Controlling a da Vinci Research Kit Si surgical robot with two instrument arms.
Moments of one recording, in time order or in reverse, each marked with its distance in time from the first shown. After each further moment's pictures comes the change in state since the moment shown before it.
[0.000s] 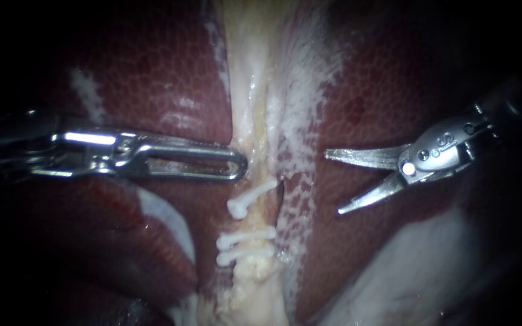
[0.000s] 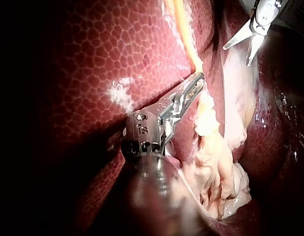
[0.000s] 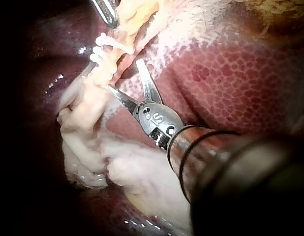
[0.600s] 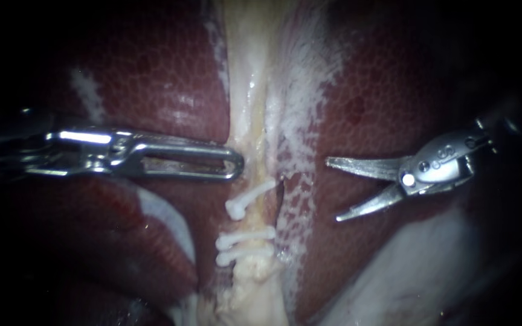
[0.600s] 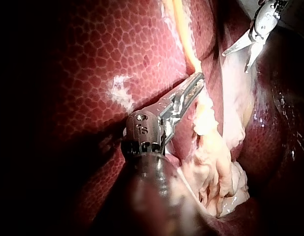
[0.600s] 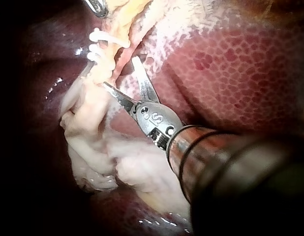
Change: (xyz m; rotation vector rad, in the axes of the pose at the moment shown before) right arm -0.002 -0.002 0.001 0.110 -0.007 0.104; left arm -0.002 -0.001 -0.002 0.009 0.006 -0.010
